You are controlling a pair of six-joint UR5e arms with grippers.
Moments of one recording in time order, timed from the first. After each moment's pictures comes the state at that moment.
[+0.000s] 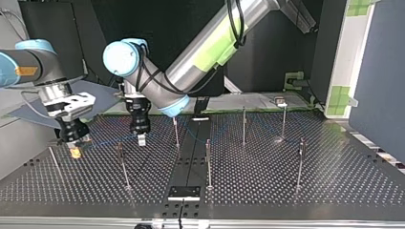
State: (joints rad) left arm -0.79 -2.26 -0.97 -2.81 -2.33 -1.65; right arm 1.74 -1.35 1.49 -0.20 1.12 1.78
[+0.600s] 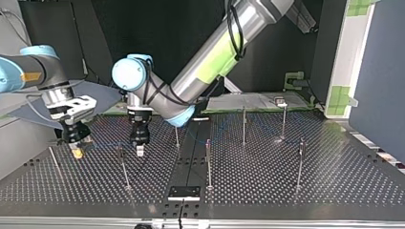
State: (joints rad) left arm -0.75 -2.32 -0.90 -2.77 -2.23 -1.65; right arm 1.73 -1.31 1.47 -0.22 1.12 1.78
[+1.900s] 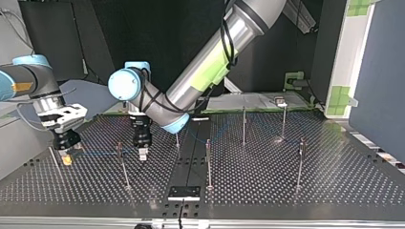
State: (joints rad) left arm -0.74 -2.42 -0.75 -2.91 -2.27 -1.68; right arm 1.68 -1.26 1.41 -0.22 1.10 1.78
